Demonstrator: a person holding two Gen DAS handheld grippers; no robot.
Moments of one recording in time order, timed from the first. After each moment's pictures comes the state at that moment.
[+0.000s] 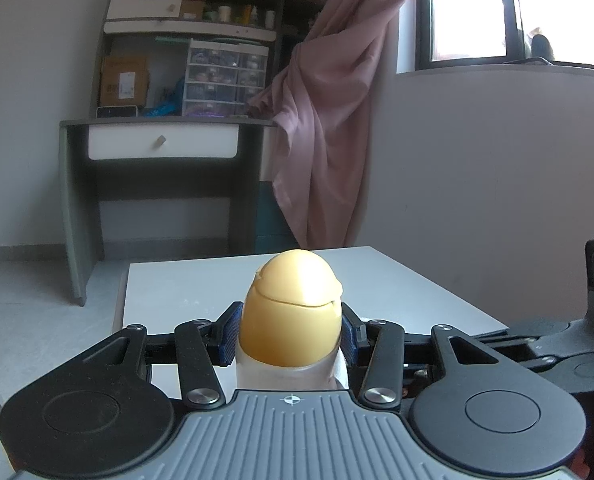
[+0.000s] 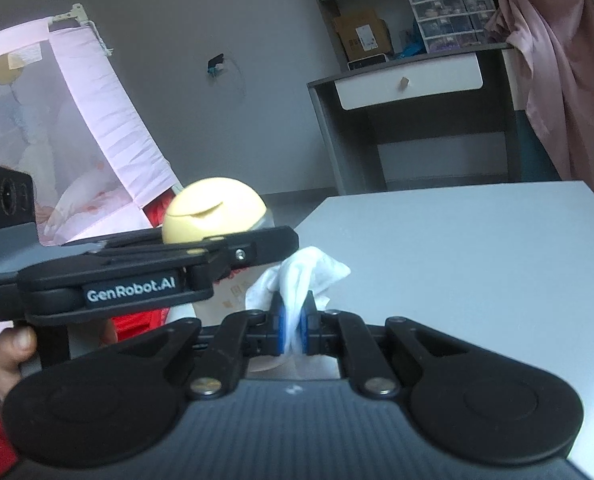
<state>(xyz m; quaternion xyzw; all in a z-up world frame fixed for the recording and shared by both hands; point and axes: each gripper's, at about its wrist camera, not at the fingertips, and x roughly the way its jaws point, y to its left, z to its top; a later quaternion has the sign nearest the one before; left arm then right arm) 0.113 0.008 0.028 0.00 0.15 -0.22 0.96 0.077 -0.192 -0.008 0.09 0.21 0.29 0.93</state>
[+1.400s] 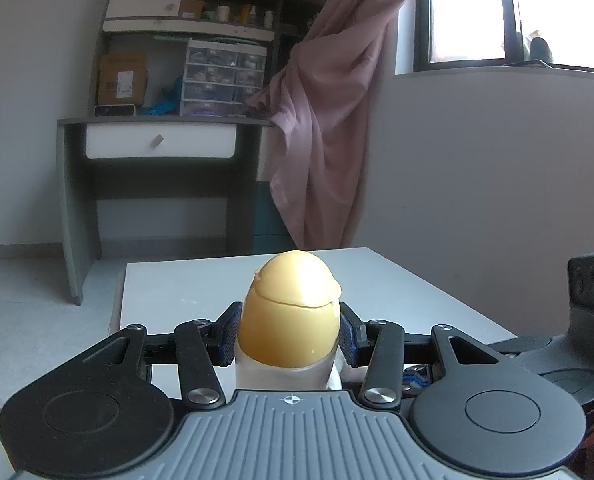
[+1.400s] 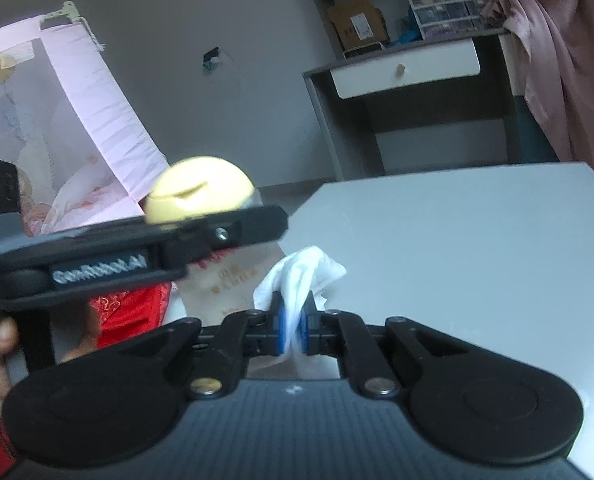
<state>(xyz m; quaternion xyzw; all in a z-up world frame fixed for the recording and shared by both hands) 0.117 0.007 0.024 0.00 0.15 -0.22 0.96 0.083 -0.190 -0.020 0.10 0.23 0.29 0.92</state>
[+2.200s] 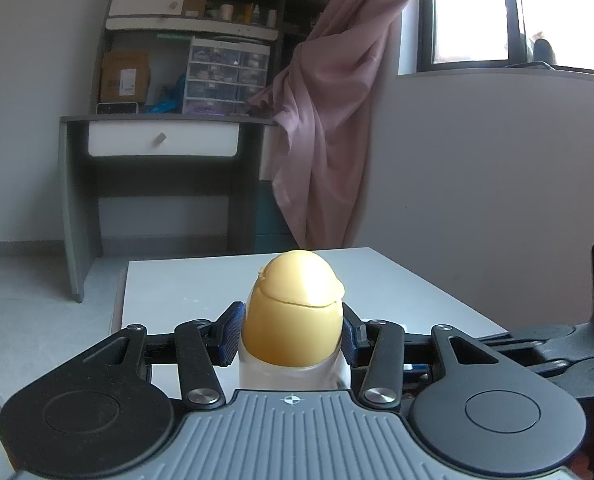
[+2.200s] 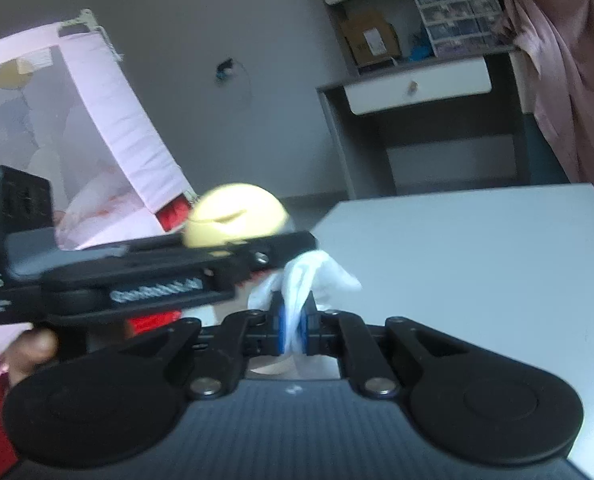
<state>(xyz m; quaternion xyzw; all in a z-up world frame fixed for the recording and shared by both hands) 0.117 0.007 0.026 0.00 0.15 -0.22 0.96 0.068 -0.189 0.000 0.09 0.20 0.31 0.93</state>
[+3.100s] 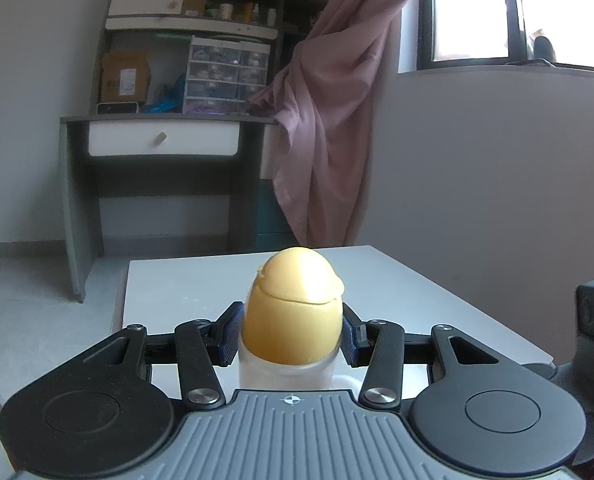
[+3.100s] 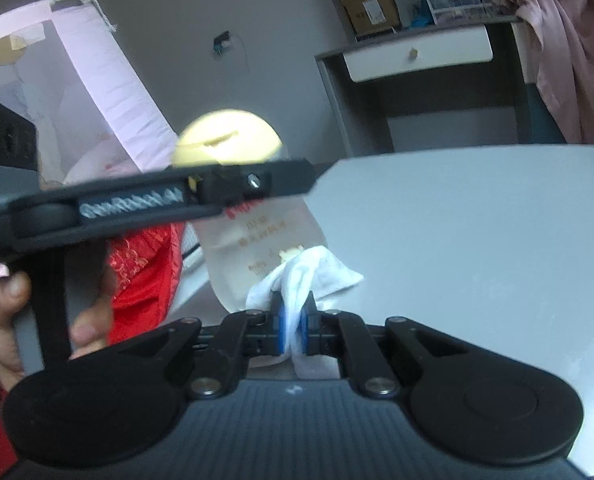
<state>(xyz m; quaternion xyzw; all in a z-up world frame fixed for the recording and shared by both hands) 0.114 0.007 0.023 0.00 0.15 -0.22 0.96 0.070 -0.180 -0.025 0.09 0.24 0.31 0.92</state>
